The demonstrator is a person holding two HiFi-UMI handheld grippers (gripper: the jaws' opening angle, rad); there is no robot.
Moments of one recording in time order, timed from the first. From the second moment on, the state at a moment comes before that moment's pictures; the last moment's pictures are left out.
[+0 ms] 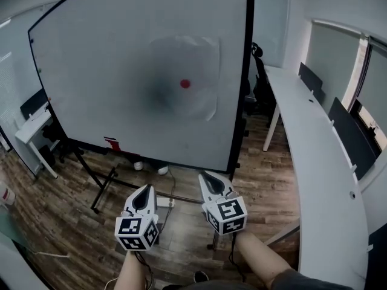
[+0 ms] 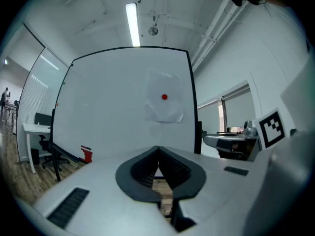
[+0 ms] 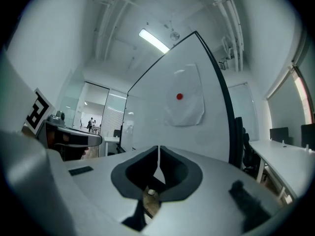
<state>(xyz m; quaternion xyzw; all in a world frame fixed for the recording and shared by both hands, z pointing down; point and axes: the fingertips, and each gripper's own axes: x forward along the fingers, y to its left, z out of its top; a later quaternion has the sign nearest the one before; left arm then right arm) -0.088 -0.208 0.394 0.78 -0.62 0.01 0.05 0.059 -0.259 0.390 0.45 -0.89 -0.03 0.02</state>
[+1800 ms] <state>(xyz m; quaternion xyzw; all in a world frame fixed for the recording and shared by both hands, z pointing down) -0.128 -0.434 0.328 0.93 -0.38 -0.01 0.00 -0.013 -0.458 0.197 0.65 -0.71 -0.25 0.04</state>
